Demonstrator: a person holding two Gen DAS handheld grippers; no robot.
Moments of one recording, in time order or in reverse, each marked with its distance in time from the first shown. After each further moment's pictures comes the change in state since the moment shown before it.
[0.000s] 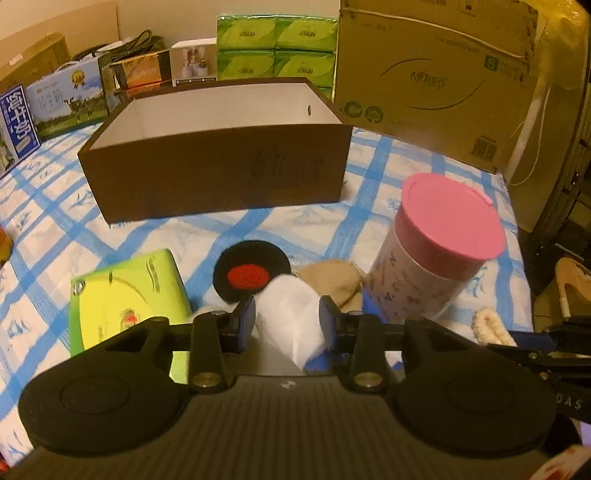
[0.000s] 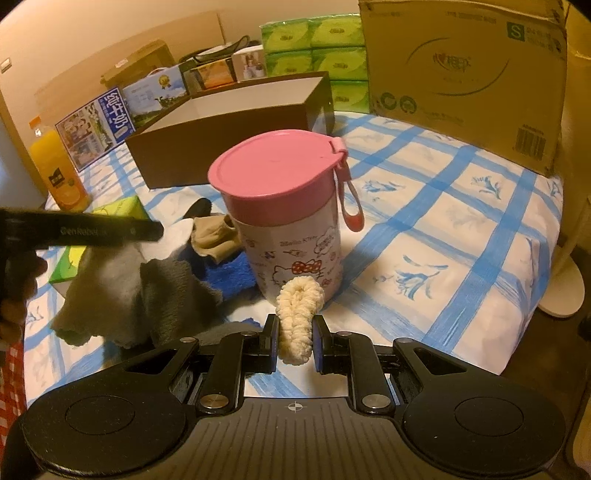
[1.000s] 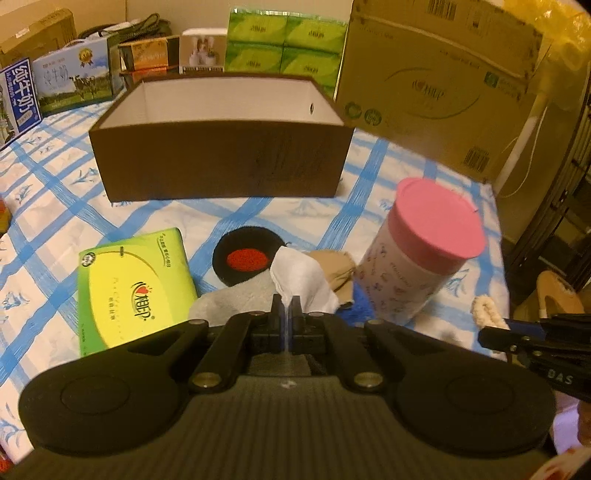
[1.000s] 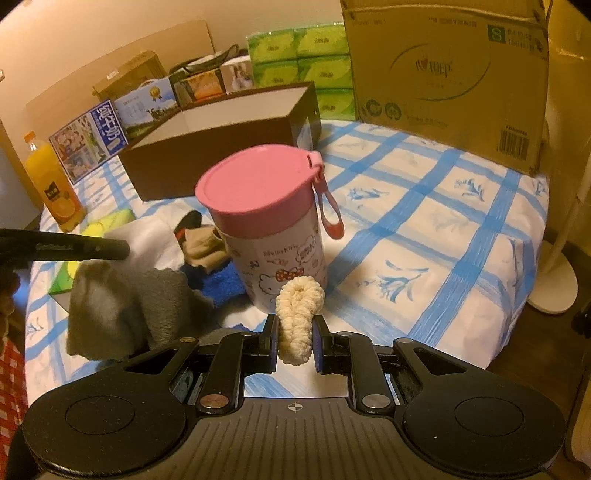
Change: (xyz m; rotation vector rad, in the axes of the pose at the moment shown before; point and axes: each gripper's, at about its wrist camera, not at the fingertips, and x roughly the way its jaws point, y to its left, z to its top) left arm -0.028 0.013 -0.008 -0.080 0.006 -0.061; right arm -0.020 -0.004 0.002 0.027 -0.031 -0.017
